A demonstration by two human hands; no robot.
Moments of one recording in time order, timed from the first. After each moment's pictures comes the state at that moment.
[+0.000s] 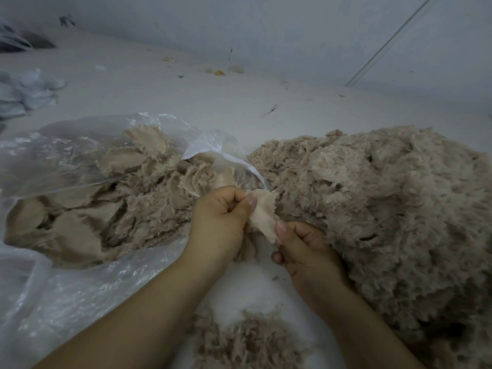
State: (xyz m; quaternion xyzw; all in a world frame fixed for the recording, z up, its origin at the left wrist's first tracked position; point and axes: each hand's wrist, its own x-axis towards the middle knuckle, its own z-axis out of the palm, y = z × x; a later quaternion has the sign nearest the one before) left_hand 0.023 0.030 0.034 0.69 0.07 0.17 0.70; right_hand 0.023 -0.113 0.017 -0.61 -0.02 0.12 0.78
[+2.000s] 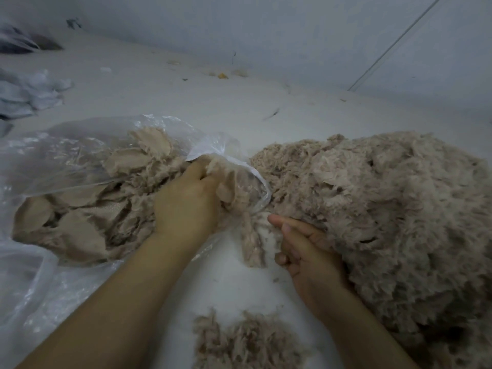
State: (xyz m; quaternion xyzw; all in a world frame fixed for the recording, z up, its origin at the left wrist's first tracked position) left_hand 0.030 0.081 0.048 0.94 -0.01 0.34 0.08; right_hand 0.022 -0.114 0.019 -0.60 0.02 0.11 0.80
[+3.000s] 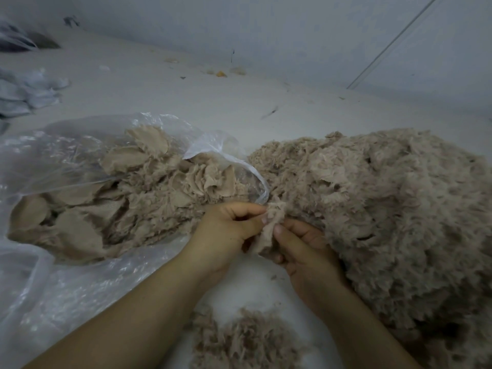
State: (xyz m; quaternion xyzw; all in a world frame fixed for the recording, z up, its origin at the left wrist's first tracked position) left_hand 0.012 0.028 0.033 0.60 0.04 -0.01 0.80; right_hand 0.021 -0.114 0.017 -0.59 -0.01 0.13 0.79
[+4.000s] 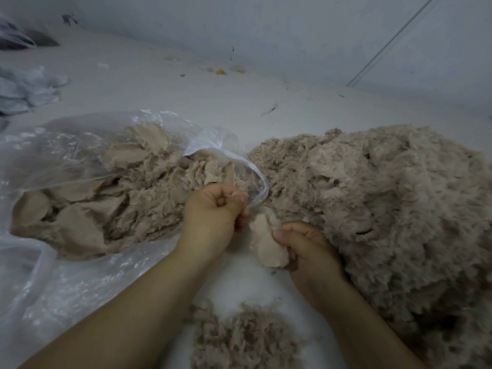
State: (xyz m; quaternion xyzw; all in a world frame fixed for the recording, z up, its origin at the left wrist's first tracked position) left_hand 0.022 0.036 0.034 0.62 0.13 0.15 0.76; right_hand 0.024 -0.118 0.013 -0.60 0.01 0.16 0.79
